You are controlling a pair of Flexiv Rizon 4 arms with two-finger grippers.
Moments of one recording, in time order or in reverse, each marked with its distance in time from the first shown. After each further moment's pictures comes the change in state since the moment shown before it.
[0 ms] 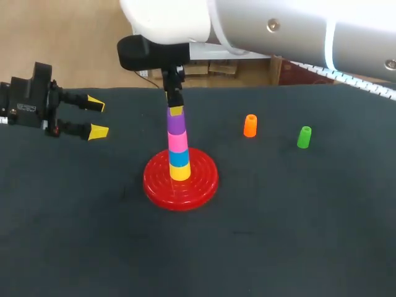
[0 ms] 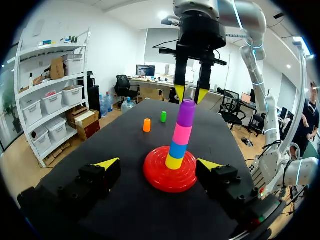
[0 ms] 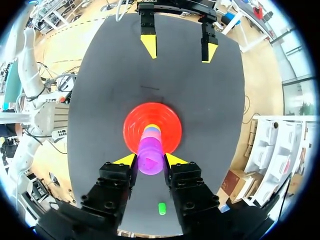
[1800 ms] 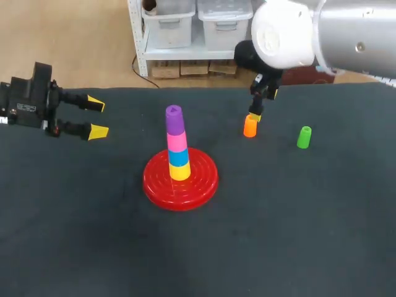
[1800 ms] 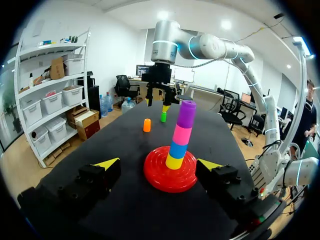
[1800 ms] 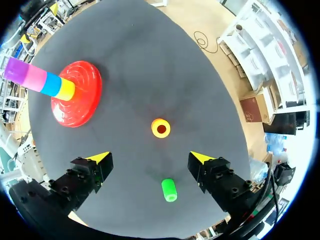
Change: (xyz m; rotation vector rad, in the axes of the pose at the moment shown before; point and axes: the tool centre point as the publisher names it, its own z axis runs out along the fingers) left arm 0.000 0.000 0.000 0.000 0.000 0.000; right arm 0.211 -0.078 0.110 0.039 -0.070 0.716
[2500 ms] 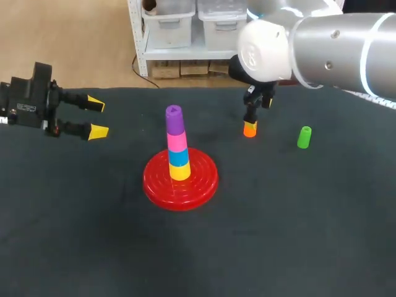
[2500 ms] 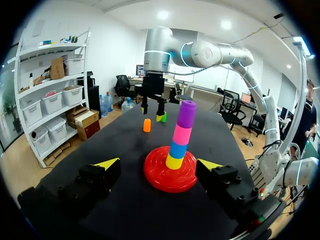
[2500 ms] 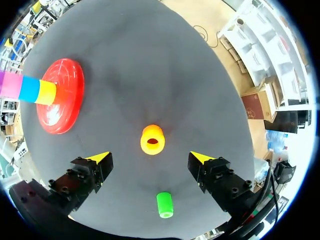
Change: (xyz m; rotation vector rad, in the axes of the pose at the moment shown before) left arm 0.000 0.000 0.000 0.000 0.000 0.000; right arm -0.012 -0.015 0.036 0.003 0.052 0.013
